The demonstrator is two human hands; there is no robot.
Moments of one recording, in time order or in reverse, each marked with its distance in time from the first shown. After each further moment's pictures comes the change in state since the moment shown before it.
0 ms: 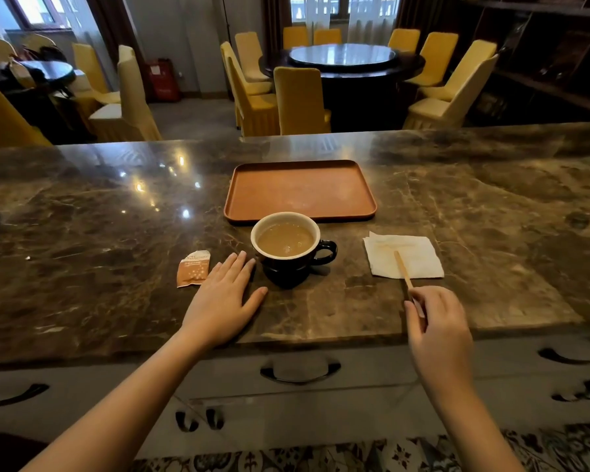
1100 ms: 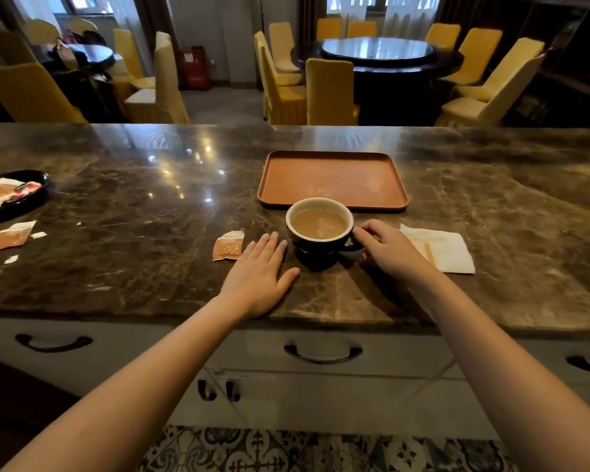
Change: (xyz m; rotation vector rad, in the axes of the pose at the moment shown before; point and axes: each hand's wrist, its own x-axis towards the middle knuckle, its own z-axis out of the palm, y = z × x) left_hand -0.001 0.000 0.002 0.060 -0.045 0.005; right_hand 0.094 -0.066 0.050 0.347 -0.703 0.120
